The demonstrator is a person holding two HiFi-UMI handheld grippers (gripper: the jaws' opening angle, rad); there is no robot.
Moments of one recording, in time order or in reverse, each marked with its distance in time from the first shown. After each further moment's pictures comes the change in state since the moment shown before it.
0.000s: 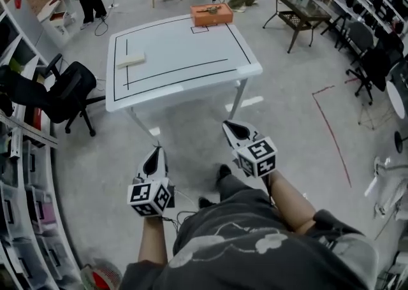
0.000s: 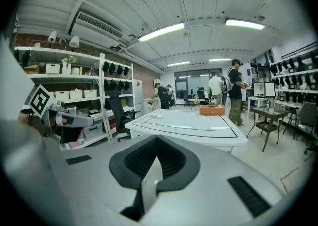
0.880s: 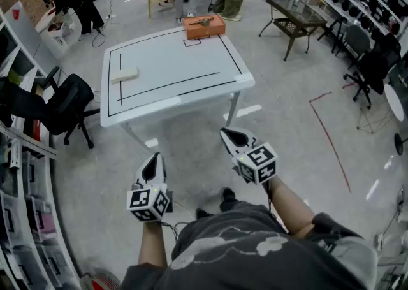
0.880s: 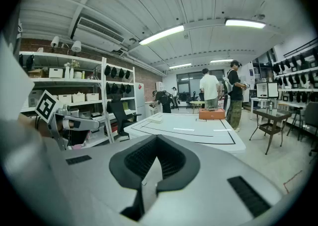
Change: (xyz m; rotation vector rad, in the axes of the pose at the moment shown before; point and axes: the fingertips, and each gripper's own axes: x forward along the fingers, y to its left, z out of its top) left arm 0.039 -0.025 0.017 0.038 -0.030 -0.003; right arm -0.007 -0.039 0.026 0.000 -0.043 0.027
